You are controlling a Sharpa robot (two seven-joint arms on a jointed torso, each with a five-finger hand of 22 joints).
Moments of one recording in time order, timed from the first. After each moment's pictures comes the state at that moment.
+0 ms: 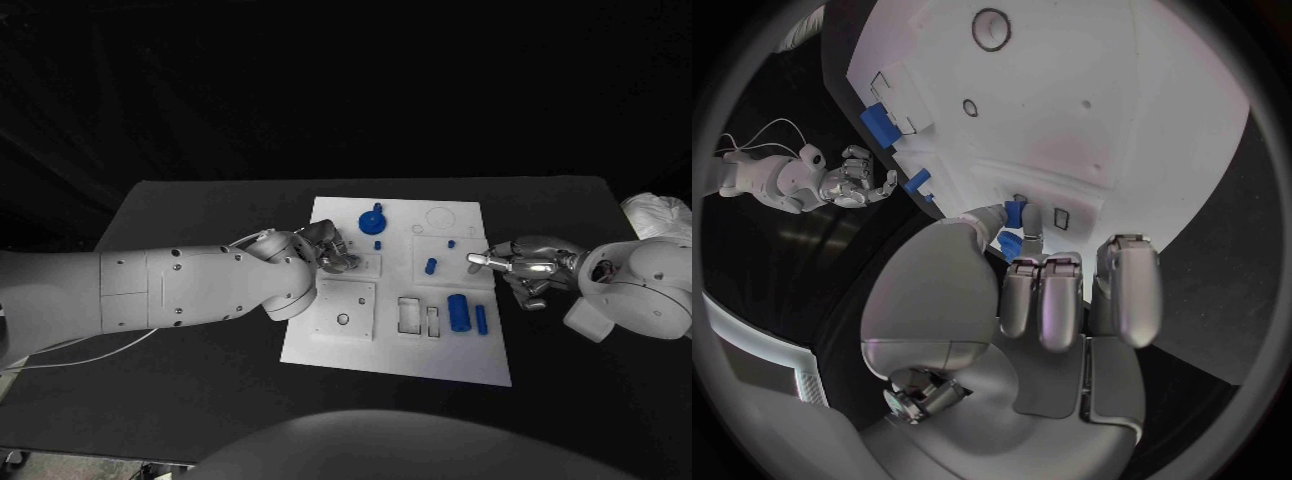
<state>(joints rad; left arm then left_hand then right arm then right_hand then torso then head) 1.18 -0.72 -0.22 1.58 -1.10 -0.51 -0.59 1.28 -0.06 0.48 0.23 0.21 0.93 0.06 0.35 1.06 1.47 -0.02 1.57 1.31 1.47 -0.07 1.57 1.31 0.04 1.47 0.04 1.41 1.31 1.28 -1.01 -0.23 1.58 -0.60 0.06 -0.17 1.14 0.28 -0.33 0.27 0.32 0.42 0.13 0.64 0.49 1.47 0.06 1.52 1.45 1.46 -0.01 1.49 1.31 0.10 1.29 0.11 1.12 1.31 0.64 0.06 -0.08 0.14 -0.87</state>
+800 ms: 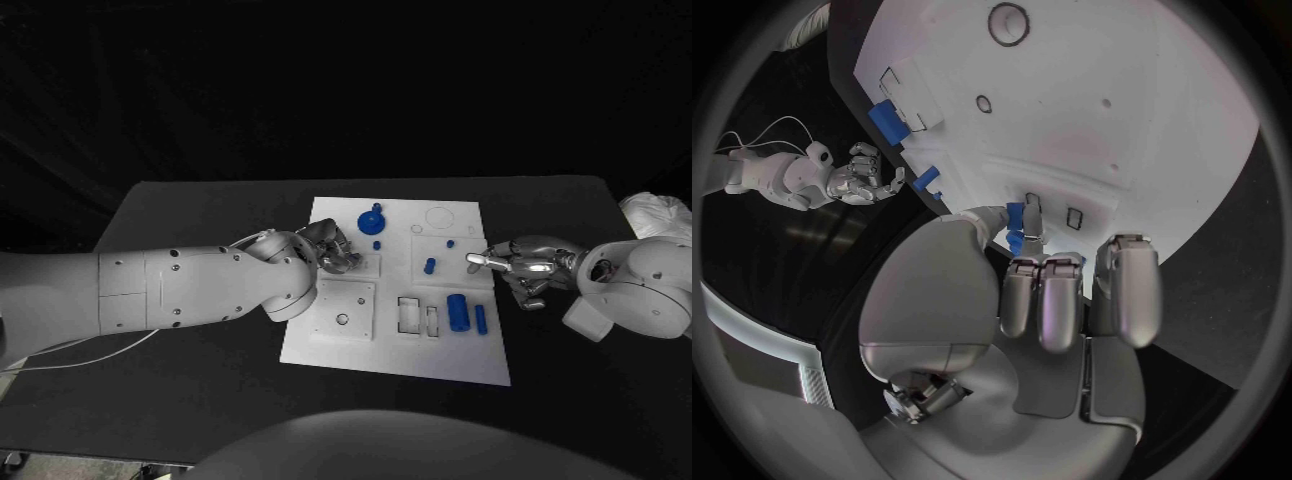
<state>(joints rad) 1.18 -0.72 -0.22 1.59 -1.09 -0.52 -0.56 1.30 -0.08 0.53 0.28 0.30 0.93 0.06 0.36 1.07 1.46 -0.02 1.57 1.31 1.47 -0.07 1.57 1.31 0.04 1.47 0.04 1.41 1.31 1.28 -1.01 -0.23 1.58 -0.60 0.06 -0.17 1.14 0.28 -0.33 0.27 0.32 0.42 0.13 0.64 0.49 1.47 0.06 1.52 1.45 1.46 -0.01 1.49 1.31 0.10 1.29 0.11 1.12 1.31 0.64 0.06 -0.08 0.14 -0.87</state>
